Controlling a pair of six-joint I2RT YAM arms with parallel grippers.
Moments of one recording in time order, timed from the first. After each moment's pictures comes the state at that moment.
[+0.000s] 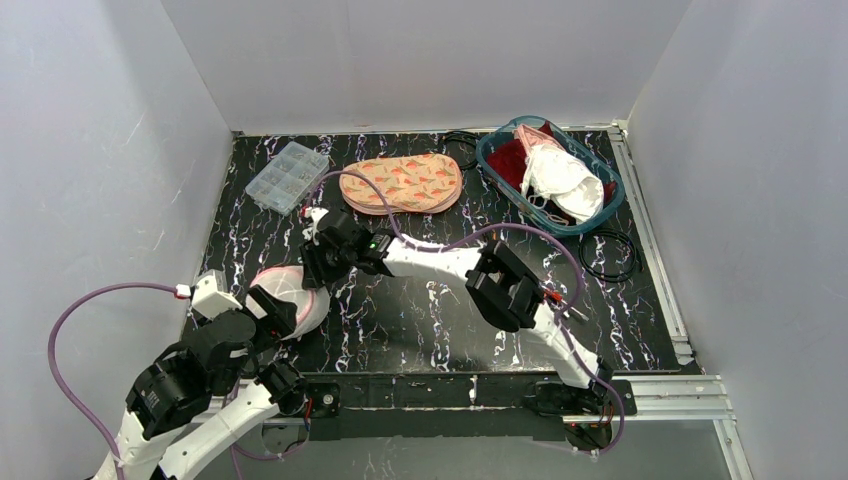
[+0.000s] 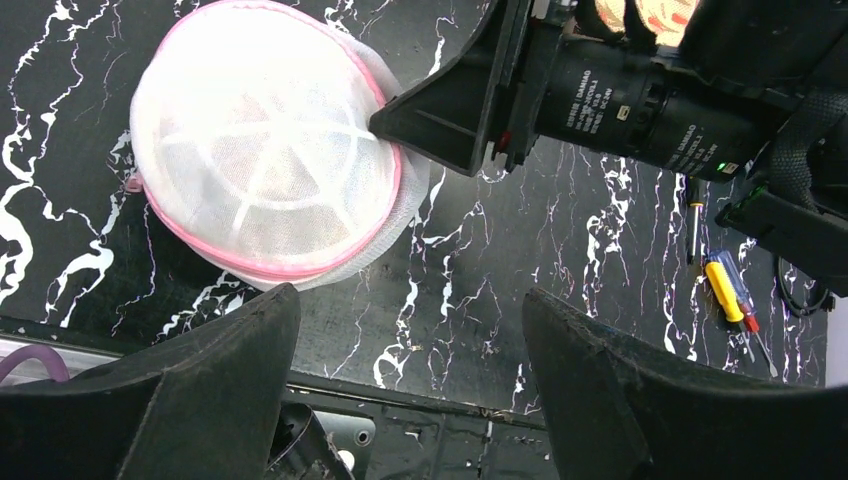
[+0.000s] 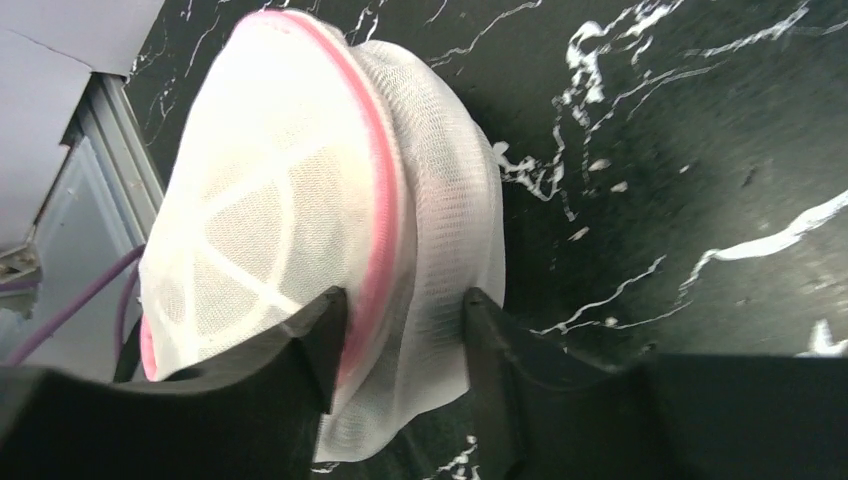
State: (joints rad) left arm -0.79 0.23 0.90 -1.35 -0.64 -0.98; right arm 1.12 2.36 1.96 -0.21 -0.25 0.52
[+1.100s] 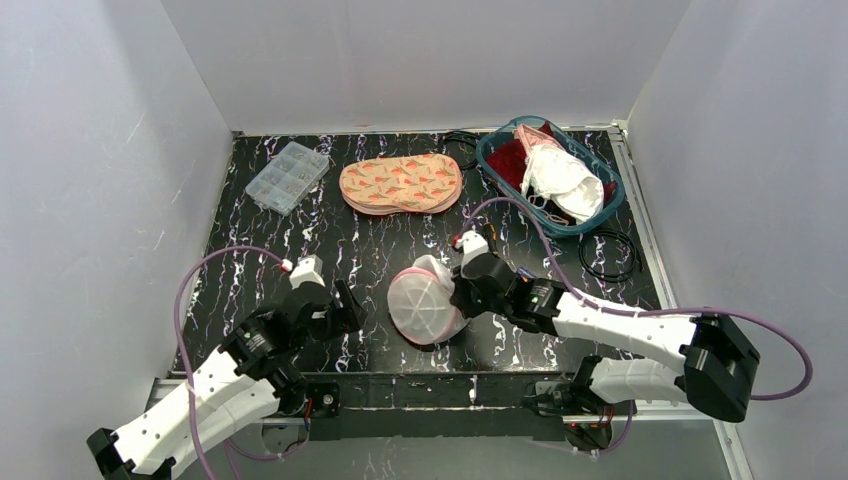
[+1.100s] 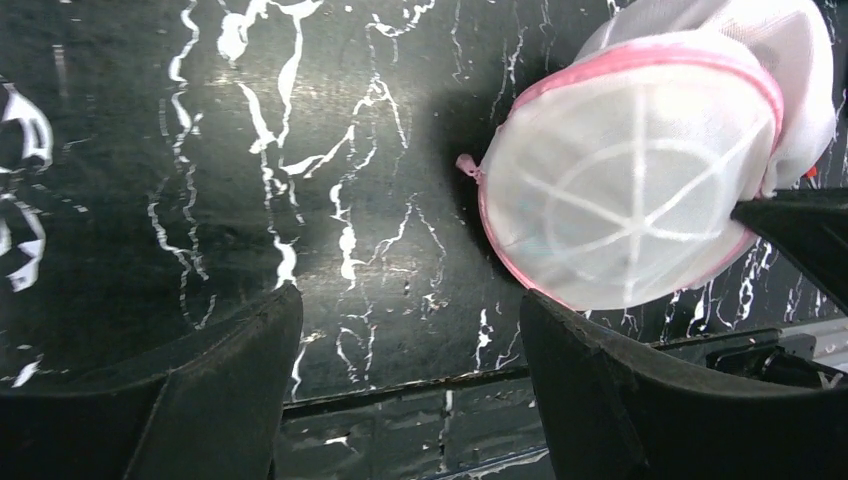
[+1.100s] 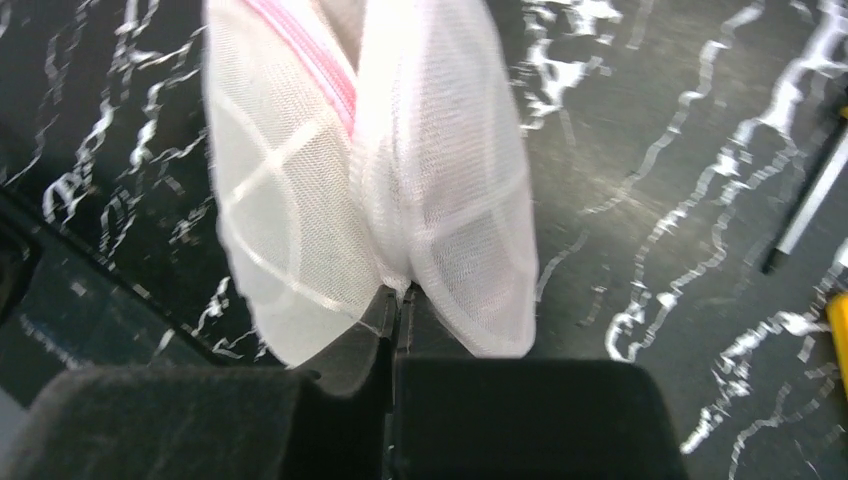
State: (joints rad) left arm -0.79 0.50 0.54 -0.85 -0.29 -0.91; right arm 1.06 1.19 0.72 -0.25 0.15 0.45
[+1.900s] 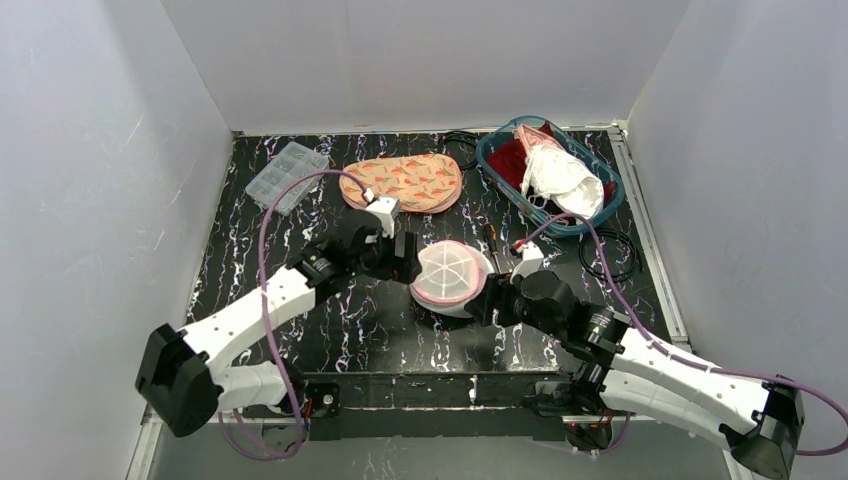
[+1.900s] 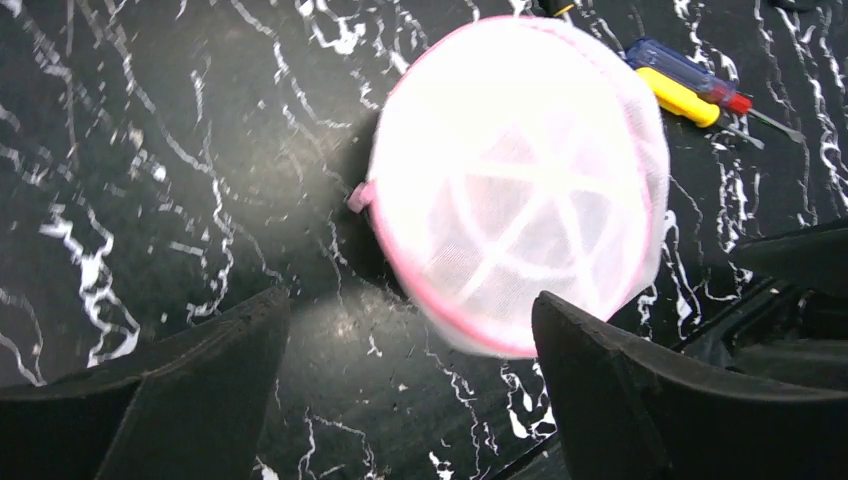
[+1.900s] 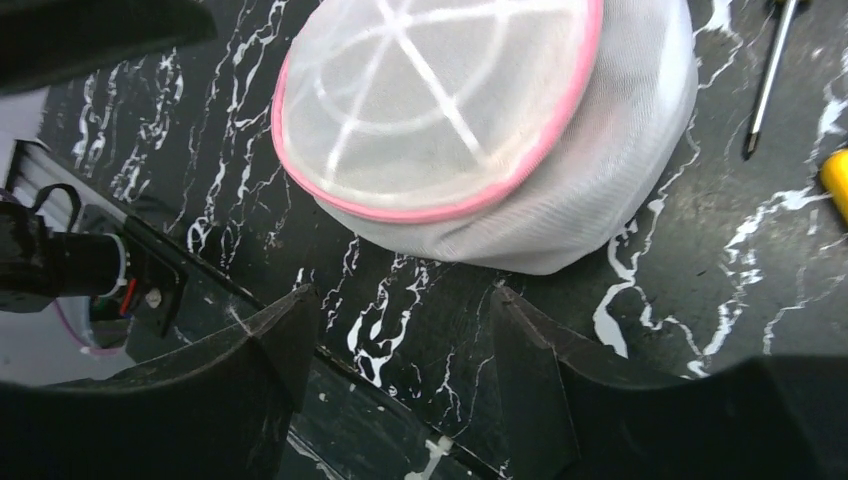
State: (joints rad) left arm -0.73 1.14 0.83 -0.38 -0.03 -0.42; right arm 1.00 0.72 0.53 -0.34 0.17 0.68
